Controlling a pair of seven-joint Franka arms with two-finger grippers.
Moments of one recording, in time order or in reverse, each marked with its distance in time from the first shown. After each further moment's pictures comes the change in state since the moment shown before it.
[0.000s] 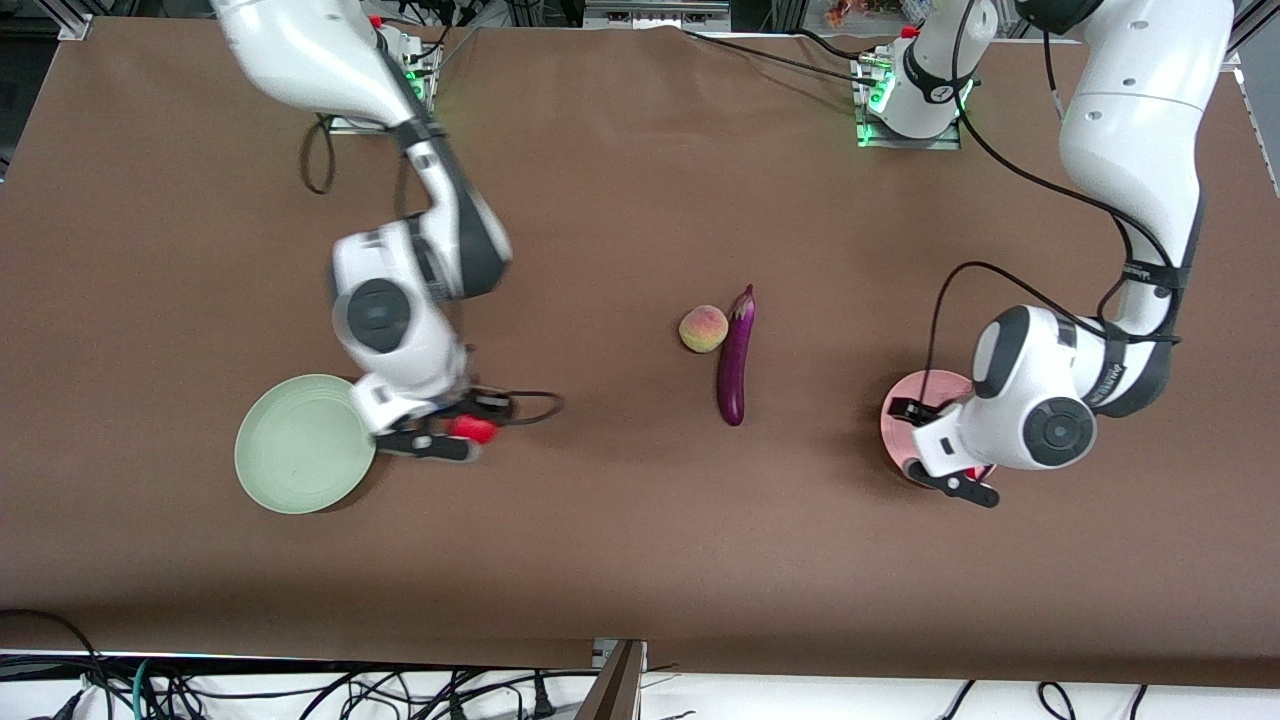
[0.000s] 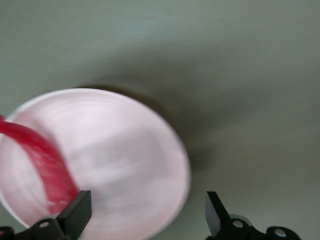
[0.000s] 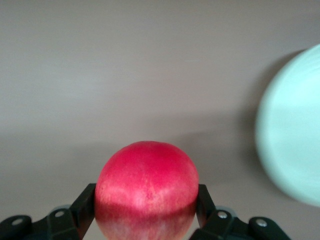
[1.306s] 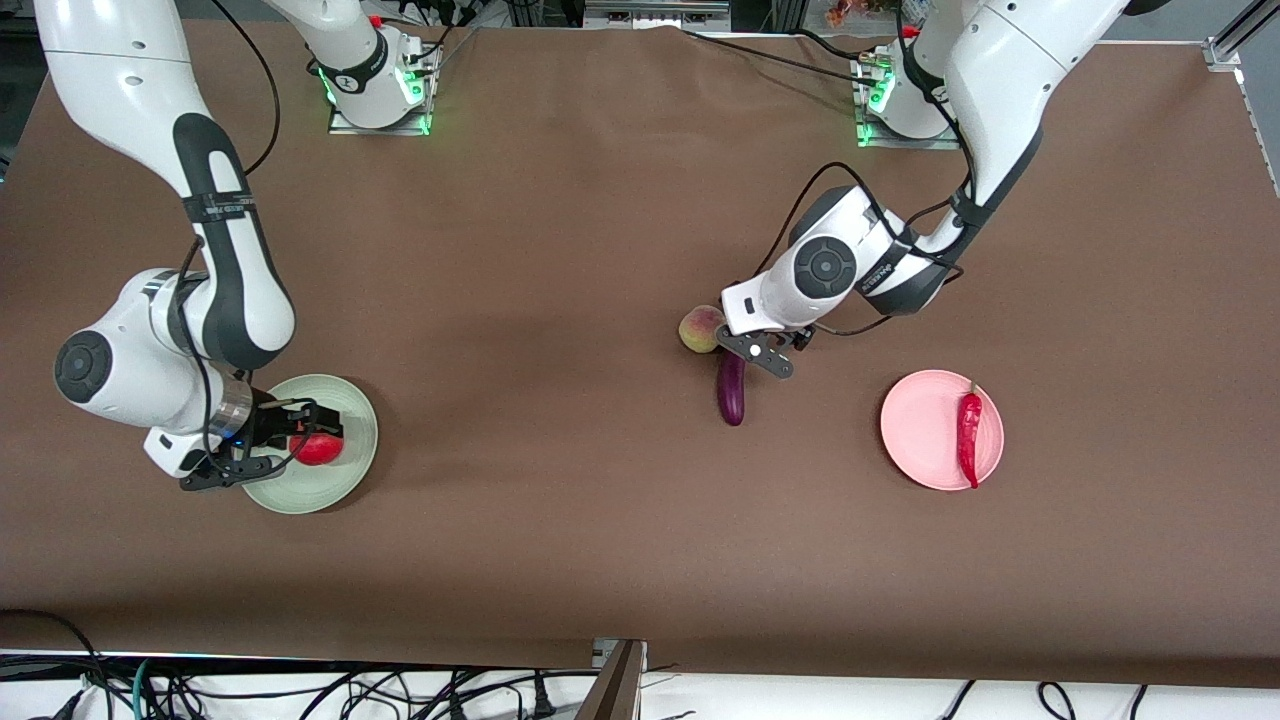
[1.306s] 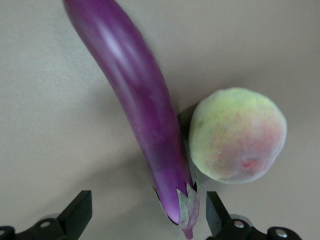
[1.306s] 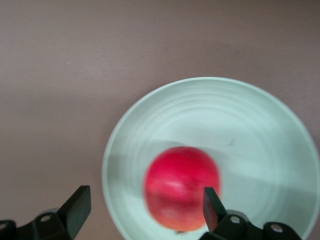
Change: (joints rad) left arm -0.058 -0.144 -0.284 -0.512 0.074 0.417 -0.224; right arm -0.304 0.029 0.035 -0.057 0.210 0.067 -0.593
